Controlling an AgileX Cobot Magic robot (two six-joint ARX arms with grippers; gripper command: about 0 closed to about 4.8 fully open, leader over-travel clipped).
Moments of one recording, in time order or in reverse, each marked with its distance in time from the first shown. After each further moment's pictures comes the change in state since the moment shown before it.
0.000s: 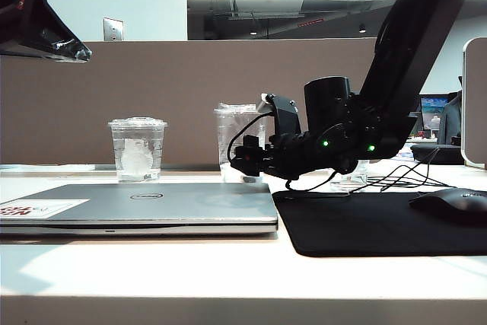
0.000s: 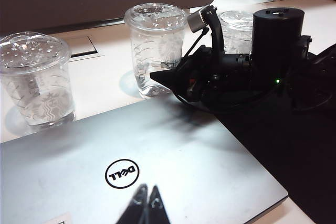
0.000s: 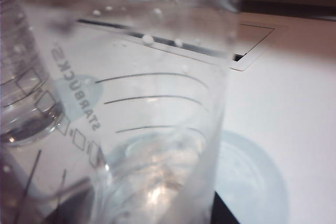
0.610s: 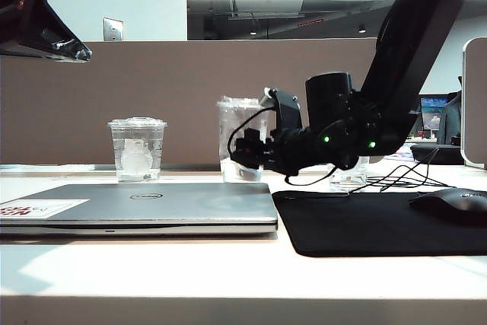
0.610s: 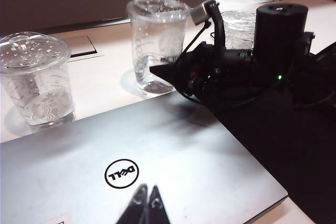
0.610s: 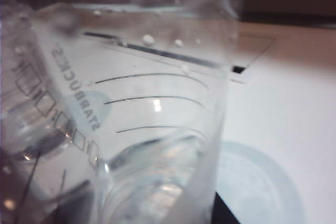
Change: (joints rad) left arm 0.000 0.000 0.000 0.000 0.000 0.000; right arm -0.002 -0.017 -0.002 0.022 -0.017 0.052
